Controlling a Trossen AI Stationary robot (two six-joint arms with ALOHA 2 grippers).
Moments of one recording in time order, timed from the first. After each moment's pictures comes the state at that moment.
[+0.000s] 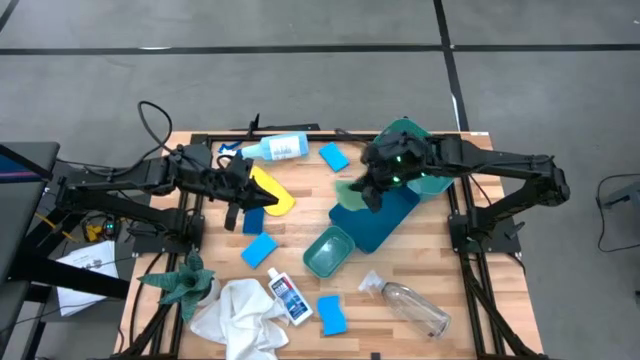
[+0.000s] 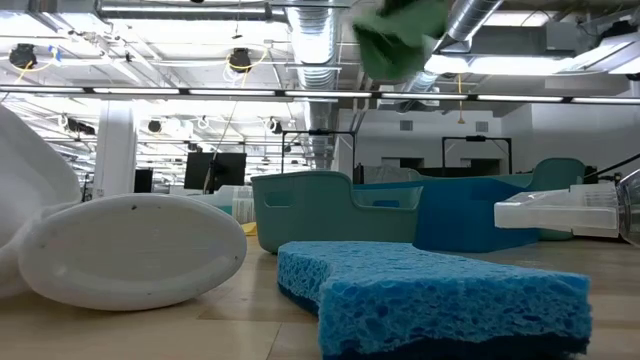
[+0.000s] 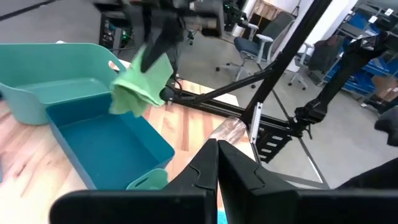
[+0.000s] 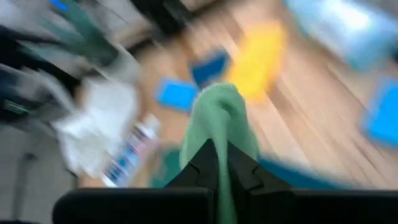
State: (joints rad) left arm 0.02 0.95 1.05 -0.34 0.13 -0.32; right arm -0.10 1.35 1.43 -0.82 -0.03 0.42
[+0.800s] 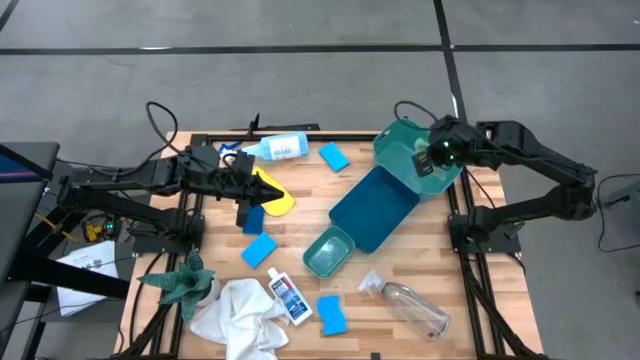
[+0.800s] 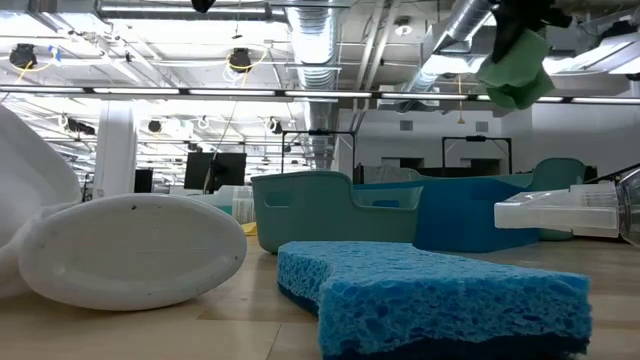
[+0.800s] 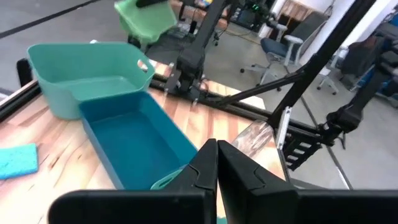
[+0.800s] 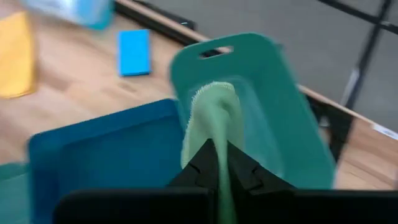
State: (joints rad) left arm 0.02 0.99 1.05 -0.34 0.02 -0.32; right arm -0.32 1.11 1.44 -1.39 0.47 0.63
